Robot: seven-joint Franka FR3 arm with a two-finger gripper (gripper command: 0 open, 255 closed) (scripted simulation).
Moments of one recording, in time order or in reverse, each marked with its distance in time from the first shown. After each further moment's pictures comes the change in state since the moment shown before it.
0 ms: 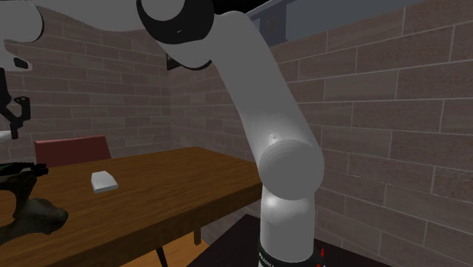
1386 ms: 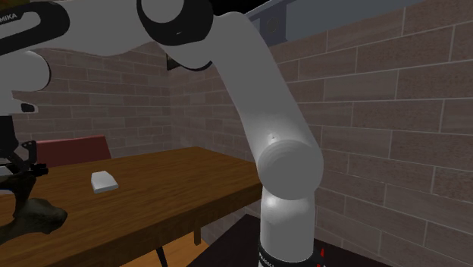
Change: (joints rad) arm -0.016 0.004 -0.006 -0.279 -0.006 0.283 0.010
